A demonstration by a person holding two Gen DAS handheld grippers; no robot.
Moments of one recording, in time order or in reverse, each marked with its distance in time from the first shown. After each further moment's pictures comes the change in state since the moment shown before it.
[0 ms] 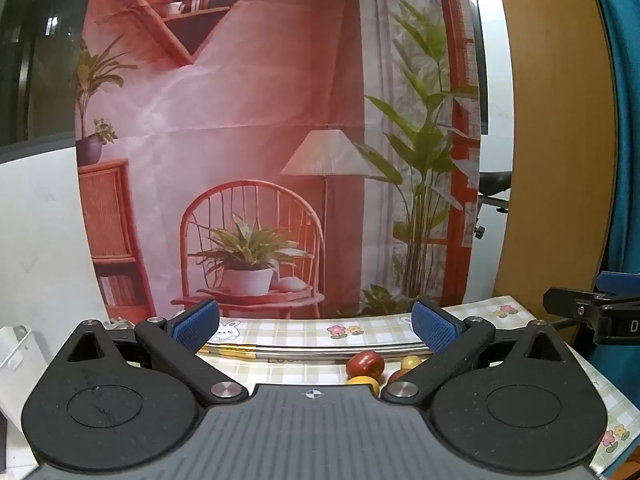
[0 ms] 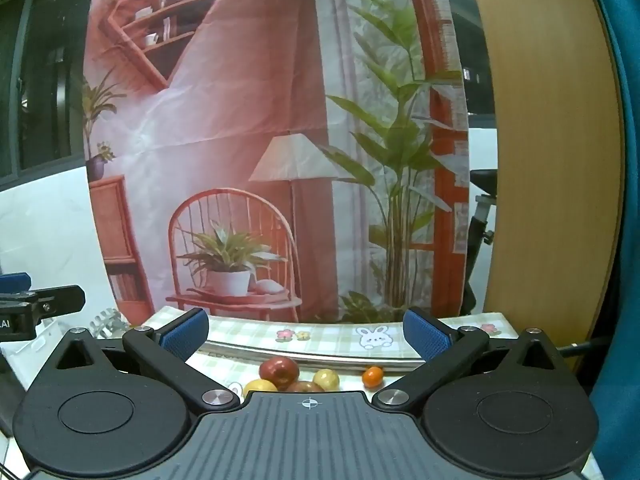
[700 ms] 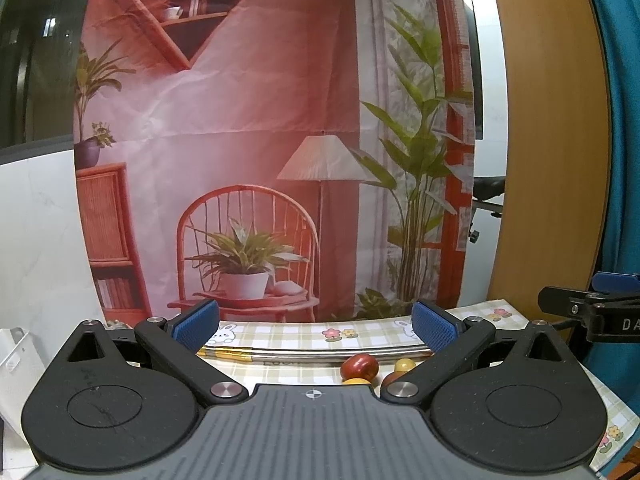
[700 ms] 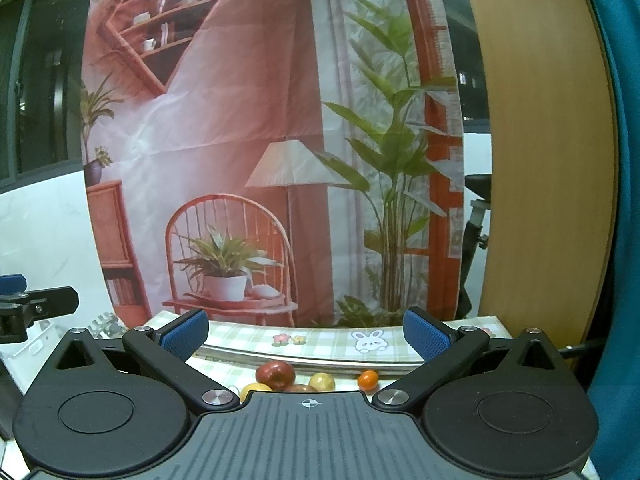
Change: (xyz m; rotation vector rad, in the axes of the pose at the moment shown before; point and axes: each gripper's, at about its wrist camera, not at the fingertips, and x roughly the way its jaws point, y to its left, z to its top) left arm -0.007 0.000 -0.002 0.000 -0.015 -0.016; right arm -0.010 -0.004 0.004 -0.003 -0.015 -0.012
